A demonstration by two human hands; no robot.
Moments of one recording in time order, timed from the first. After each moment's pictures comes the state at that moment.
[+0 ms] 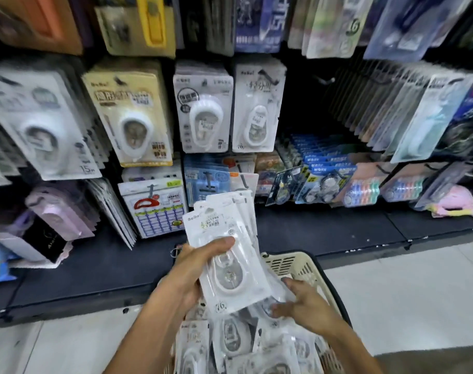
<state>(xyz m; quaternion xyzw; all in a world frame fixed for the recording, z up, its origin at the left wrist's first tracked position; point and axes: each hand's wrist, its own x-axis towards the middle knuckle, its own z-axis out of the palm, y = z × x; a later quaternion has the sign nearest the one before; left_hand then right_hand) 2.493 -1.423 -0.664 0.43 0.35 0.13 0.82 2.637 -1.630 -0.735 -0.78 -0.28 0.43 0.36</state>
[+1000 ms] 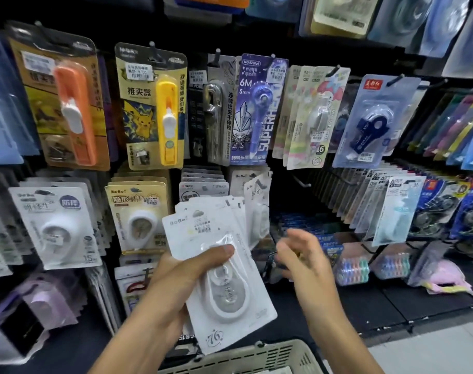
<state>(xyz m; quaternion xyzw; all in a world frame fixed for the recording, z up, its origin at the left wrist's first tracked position) 2.511 -1.402 -0.511 0.51 0.23 0.24 0.79 2.649 -1.541 -0.527 -0.68 -0.26 0.16 0.66</state>
